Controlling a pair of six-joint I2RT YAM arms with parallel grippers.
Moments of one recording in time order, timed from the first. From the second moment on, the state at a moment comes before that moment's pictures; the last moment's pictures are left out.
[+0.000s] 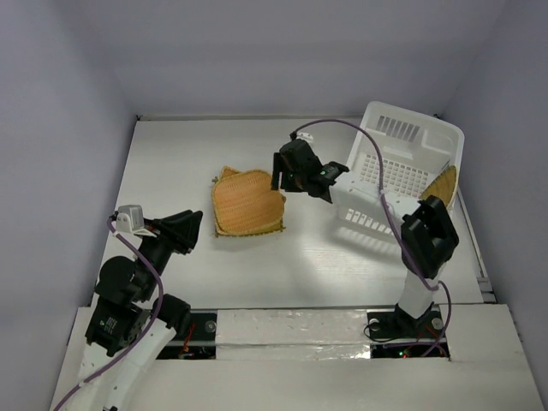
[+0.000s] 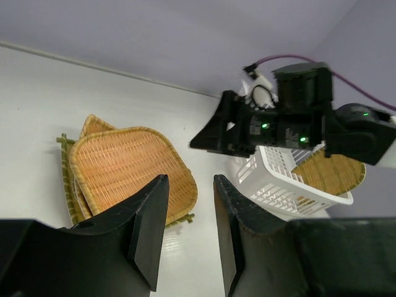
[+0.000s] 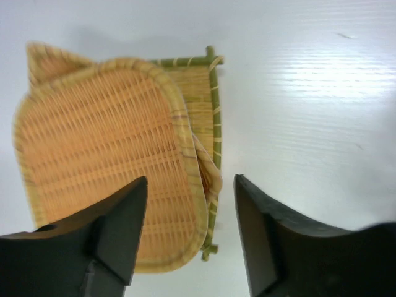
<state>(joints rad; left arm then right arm) -0.46 0.17 0.65 -0.39 -0.10 -0.52 0.75 1.84 1.47 -0.36 0.25 0.64</state>
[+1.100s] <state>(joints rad) -0.46 0.12 0.65 -0.39 -0.08 -0.52 -0.06 1.29 1.25 -0.86 0.71 0.38</state>
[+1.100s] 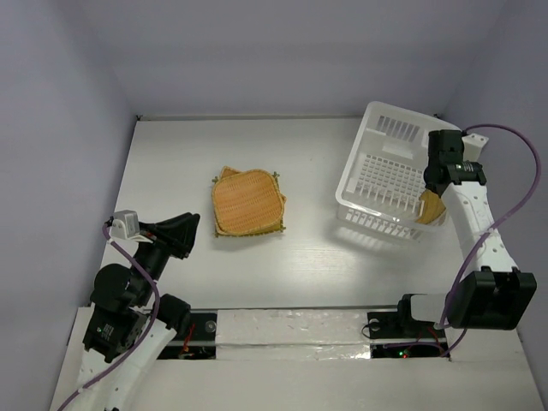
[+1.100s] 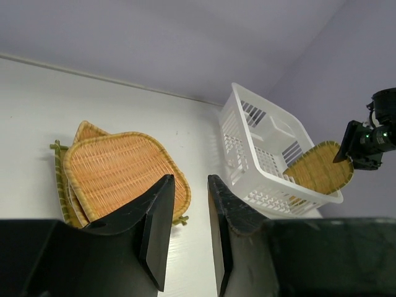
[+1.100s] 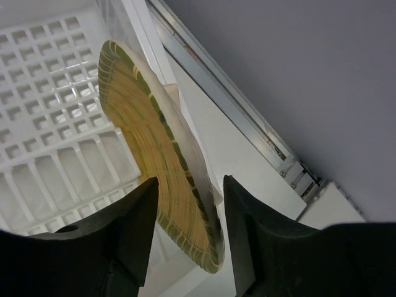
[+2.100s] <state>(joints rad) -0.46 0.08 0.65 -0.39 -0.08 -0.52 0.00 1.42 1.44 -1.08 0.84 0.27</state>
